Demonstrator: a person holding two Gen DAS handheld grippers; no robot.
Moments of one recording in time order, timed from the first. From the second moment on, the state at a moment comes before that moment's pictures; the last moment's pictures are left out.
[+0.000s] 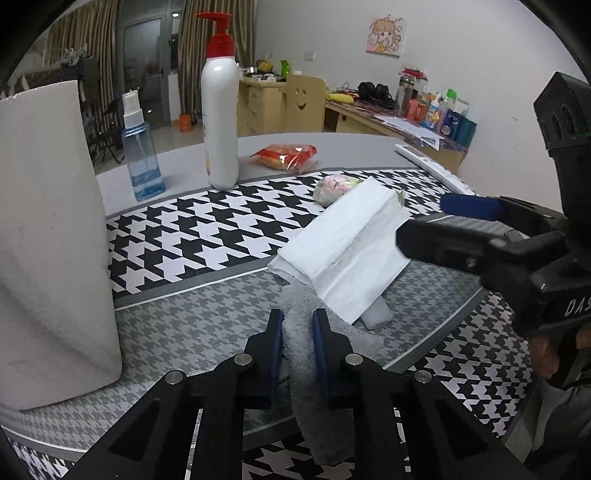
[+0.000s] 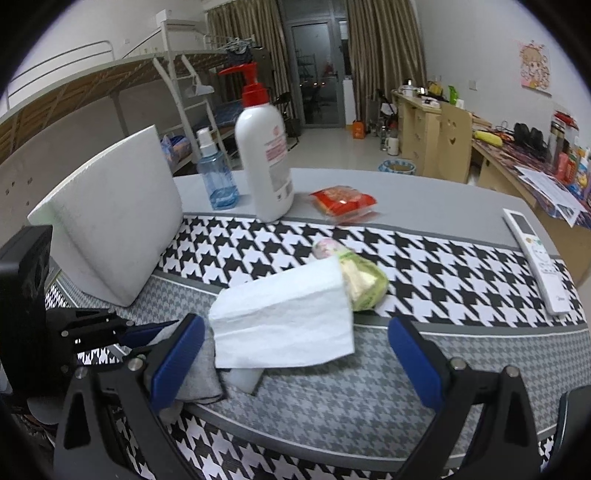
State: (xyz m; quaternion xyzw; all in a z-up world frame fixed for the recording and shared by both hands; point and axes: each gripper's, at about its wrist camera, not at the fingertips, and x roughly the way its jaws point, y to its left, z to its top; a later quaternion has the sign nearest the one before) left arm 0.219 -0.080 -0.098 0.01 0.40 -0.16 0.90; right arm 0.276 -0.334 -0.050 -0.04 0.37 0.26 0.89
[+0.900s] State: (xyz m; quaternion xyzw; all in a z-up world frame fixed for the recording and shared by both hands) left arm 0.217 -0.076 -0.100 0.01 0.40 -0.15 0.90; right arm 0.296 -0.336 -0.073 0.01 0.42 0.30 0.86
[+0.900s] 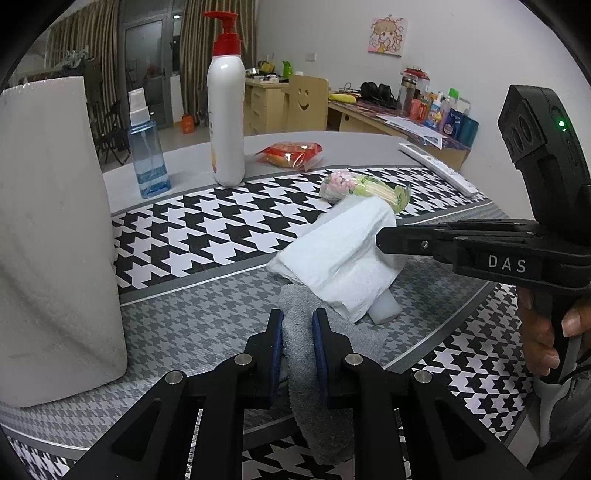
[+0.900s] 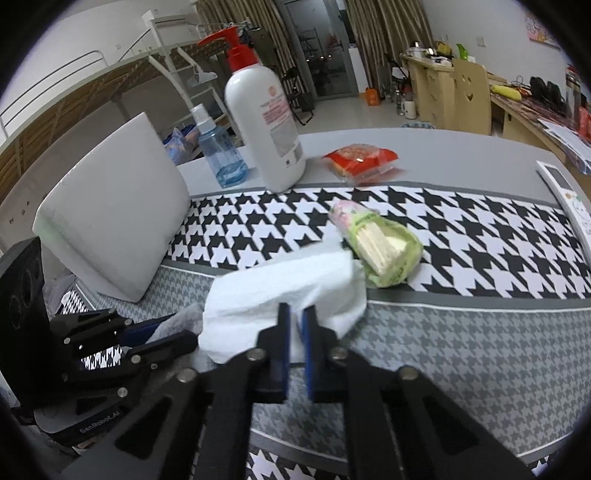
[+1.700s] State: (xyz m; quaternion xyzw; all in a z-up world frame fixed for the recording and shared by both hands) left arm 0.179 -0.051 -0.049 0.01 0.32 -0.11 0.94; right arm 0.236 -0.356 0.009 0.05 0.31 0.32 0.90
